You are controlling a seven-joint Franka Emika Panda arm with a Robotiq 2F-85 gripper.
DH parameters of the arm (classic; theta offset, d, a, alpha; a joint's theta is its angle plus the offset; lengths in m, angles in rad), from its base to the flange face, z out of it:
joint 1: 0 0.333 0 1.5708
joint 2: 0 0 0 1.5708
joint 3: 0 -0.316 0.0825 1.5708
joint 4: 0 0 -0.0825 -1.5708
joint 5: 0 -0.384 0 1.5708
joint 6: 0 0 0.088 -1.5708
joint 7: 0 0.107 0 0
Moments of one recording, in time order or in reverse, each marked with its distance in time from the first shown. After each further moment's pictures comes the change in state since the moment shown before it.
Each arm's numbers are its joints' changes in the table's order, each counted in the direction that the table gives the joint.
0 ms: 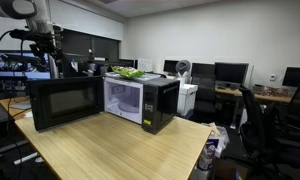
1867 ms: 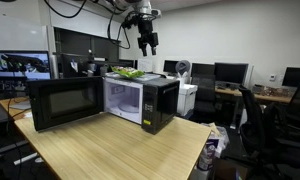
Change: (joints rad) arm -0.483 -0.910 0.294 -1.323 0.305 0.563 0.374
